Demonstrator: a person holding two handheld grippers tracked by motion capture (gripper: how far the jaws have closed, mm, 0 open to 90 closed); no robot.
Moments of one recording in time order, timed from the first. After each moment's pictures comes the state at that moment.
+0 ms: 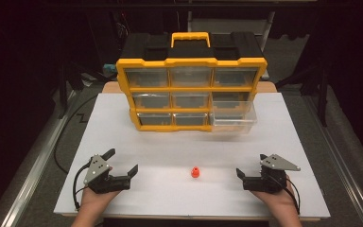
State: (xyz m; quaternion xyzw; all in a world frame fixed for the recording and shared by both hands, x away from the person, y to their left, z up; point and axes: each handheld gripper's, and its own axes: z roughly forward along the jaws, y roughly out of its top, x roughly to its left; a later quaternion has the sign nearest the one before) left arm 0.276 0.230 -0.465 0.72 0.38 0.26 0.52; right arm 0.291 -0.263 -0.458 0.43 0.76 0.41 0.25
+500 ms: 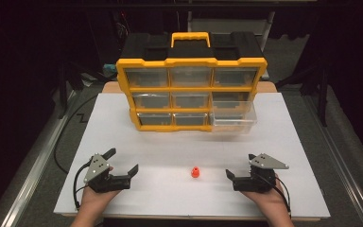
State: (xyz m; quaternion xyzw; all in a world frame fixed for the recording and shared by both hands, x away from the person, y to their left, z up) left arm 0.277 0.230 -0.464 0.72 0.38 0.25 0.52; right arm 0.294 -0.236 -0.458 0.41 0.77 0.42 0.23
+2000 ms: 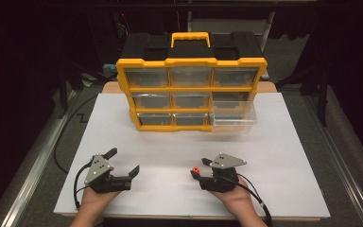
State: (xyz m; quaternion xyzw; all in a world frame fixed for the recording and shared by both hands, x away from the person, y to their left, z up) left arm 0.277 0.227 -0.464 0.73 0.36 0.26 0.52; right arm 0.300 -0.146 -0.462 0.32 0.81 0.46 0.15
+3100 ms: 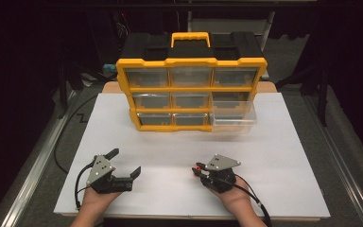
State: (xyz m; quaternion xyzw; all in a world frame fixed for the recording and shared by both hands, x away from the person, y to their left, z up) left arm 0.276 0.224 -0.464 0.74 0.35 0.26 0.52; right arm 0.301 -0.139 -0.465 0.29 0.84 0.43 0.17
